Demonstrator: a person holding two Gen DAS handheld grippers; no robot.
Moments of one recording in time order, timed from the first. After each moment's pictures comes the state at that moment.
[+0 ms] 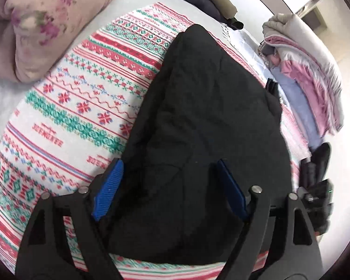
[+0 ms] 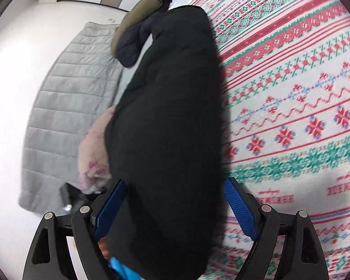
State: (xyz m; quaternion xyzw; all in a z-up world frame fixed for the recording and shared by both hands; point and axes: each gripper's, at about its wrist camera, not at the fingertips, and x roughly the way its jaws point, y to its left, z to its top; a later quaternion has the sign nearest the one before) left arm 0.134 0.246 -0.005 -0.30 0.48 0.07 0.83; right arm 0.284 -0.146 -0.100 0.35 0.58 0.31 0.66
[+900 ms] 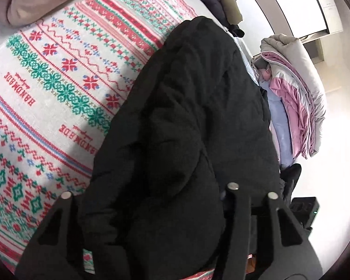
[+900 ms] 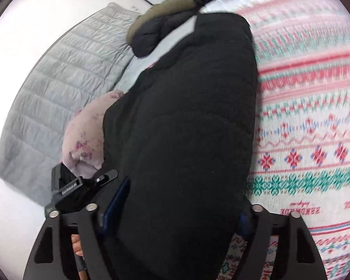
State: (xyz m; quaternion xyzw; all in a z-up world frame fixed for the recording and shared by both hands) left arm 0.127 0.241 -0.032 -0.43 0.45 0.03 0.78; right arm 0.270 -0.077 -0.066 0.21 0.54 0.33 0.74
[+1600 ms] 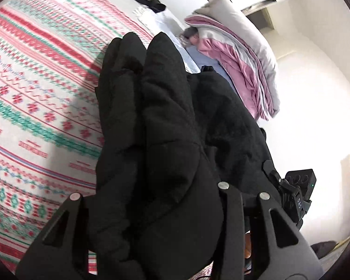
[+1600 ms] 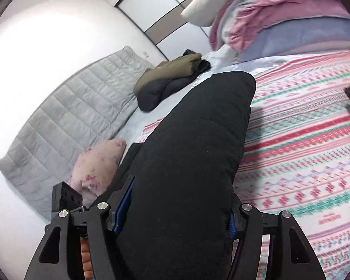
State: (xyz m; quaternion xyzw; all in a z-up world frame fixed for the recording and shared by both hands) left arm 0.146 0.066 0.021 -0.39 0.41 -0.13 0.81; right arm 0.263 -0.225 0.032 0.22 0.42 0.31 0.83
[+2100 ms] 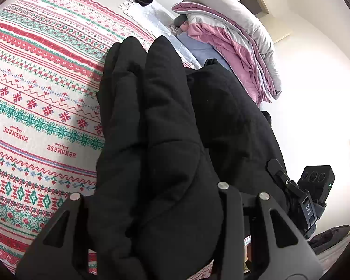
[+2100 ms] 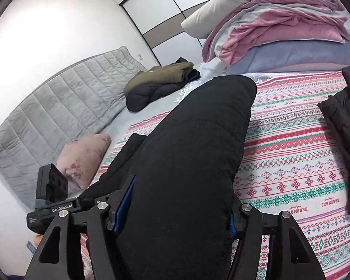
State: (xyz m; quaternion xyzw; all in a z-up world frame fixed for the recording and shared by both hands) left arm 0.144 0.032 0.022 -0.34 0.42 -0.14 0.83; right arm 0.221 -0.255 0.045 0.15 0.39 0.27 0.87
